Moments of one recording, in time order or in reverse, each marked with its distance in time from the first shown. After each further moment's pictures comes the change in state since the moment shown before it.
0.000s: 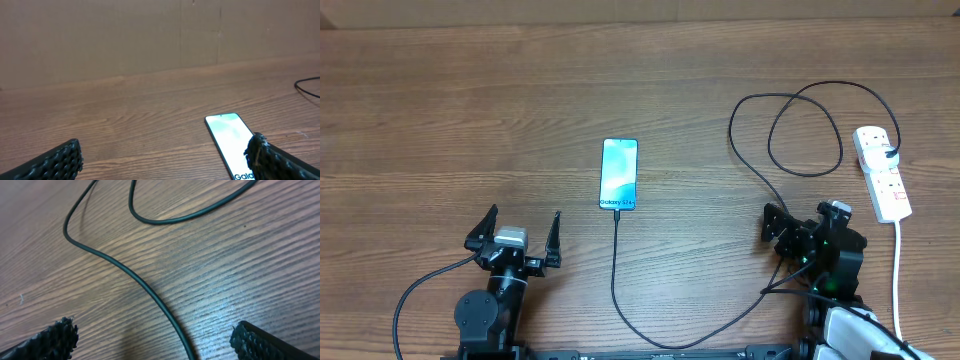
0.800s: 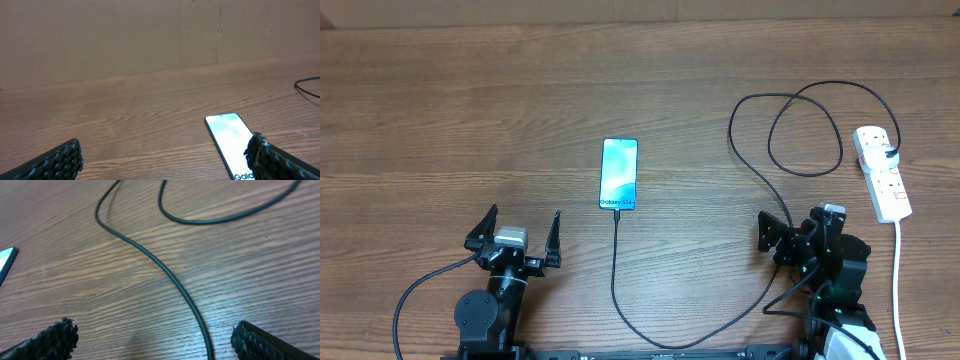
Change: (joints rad) left arm 0.000 0.000 0.000 0.000 0.000 0.000; right arm 0.000 -0.270 -0.011 -0.241 -0.077 -0.155
